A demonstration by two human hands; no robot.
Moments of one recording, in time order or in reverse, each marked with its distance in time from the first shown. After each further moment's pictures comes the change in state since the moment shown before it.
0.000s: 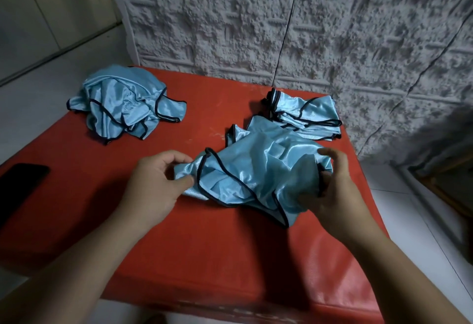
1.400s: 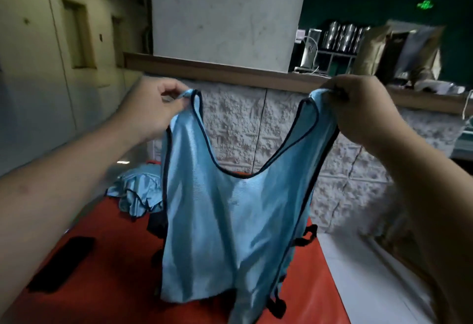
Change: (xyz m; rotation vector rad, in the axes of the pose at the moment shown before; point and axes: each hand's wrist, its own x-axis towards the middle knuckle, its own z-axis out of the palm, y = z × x) left_hand -0.009 0.313 -0.166 0.080 0.110 0.672; right_hand -0.038 -0.320 -0.242 -0.398 0.441 -0.531
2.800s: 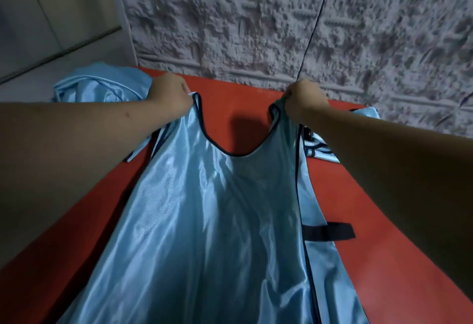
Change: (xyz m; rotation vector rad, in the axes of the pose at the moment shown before) left_hand 0.010 -0.453 0.243 0.546 -0.169 -0.500; right_hand 0.020 0.223 0.537 -0.157 -0.543 0.344
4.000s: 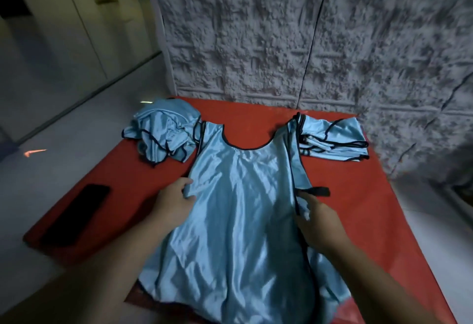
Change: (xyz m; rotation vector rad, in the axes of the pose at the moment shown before) left_hand -0.253 -0.052 -0.079 -0.181 -0.261 -0.294; right_hand -0.312 0.020 -0.017 0.321 -0.239 0.124
